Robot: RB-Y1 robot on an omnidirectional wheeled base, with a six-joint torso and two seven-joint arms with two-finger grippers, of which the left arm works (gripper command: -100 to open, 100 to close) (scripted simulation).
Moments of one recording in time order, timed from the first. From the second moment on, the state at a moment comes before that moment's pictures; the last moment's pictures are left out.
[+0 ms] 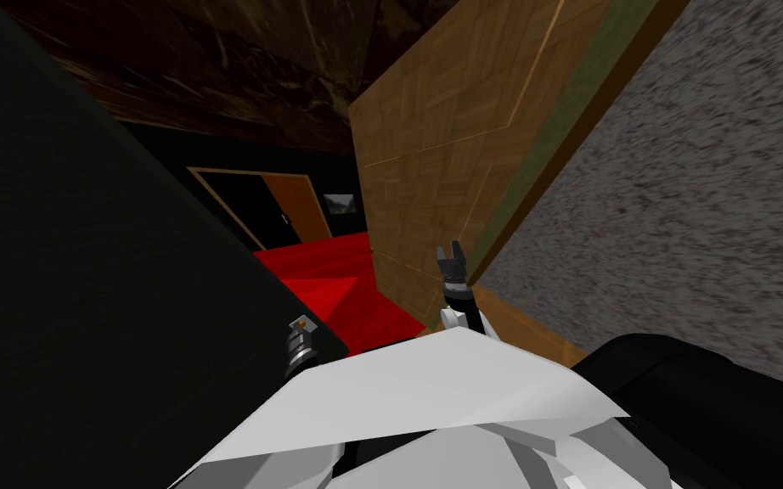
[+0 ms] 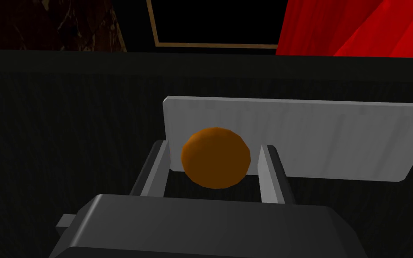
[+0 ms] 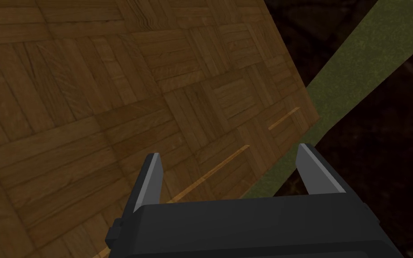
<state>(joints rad) 0.15 0.06 0.29 -0.91 0.40 -0.81 -0.20</state>
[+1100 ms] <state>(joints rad) 0.08 0.06 0.31 -0.87 0.46 -0.82 -0.27</state>
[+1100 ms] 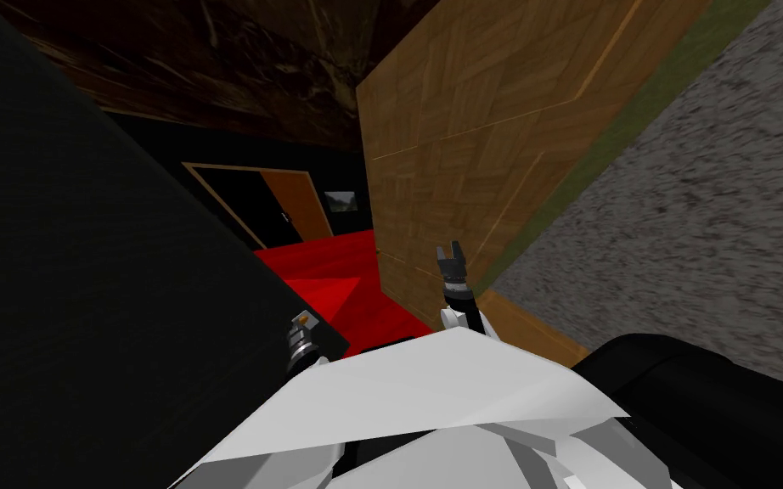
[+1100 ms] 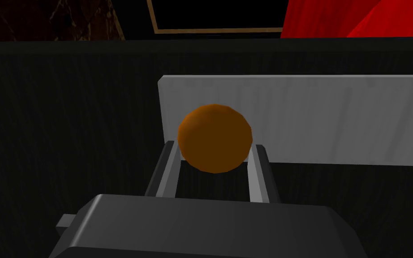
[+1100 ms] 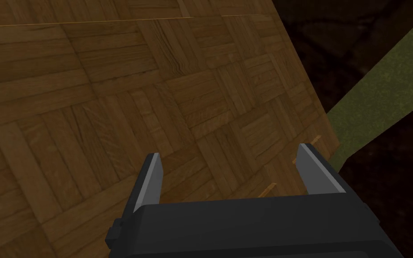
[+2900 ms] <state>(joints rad) 0.01 -0.01 0.42 -0.83 0.55 -0.89 -0.42</state>
